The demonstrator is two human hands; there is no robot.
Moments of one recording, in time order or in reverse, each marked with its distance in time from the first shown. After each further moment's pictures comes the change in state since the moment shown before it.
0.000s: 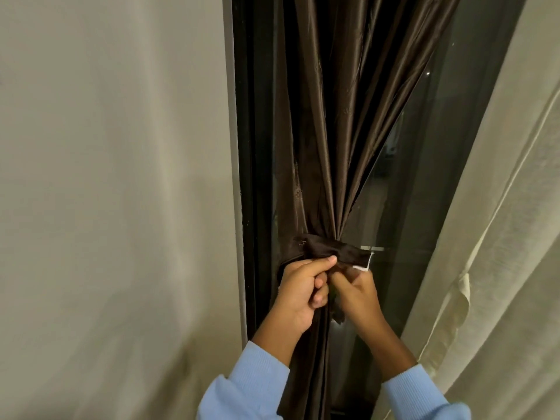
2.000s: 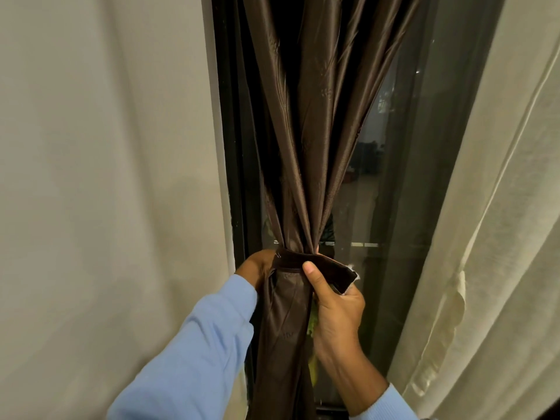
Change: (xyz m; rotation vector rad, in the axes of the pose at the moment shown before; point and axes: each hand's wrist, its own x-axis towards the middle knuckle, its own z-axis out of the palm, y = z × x) left_hand 0.053 0.042 -0.036 0.544 -0.047 -0.260; right_hand -0.032 -0.014 0.044 0.587 0.400 0.187
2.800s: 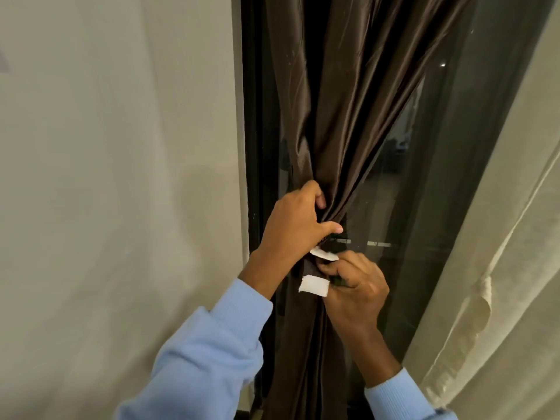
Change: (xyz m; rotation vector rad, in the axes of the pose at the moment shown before) left_hand -0.045 0.048 0.015 0.832 0.631 0.879; right_hand 0.033 -0.001 -0.009 -0.997 -0.108 -1.227
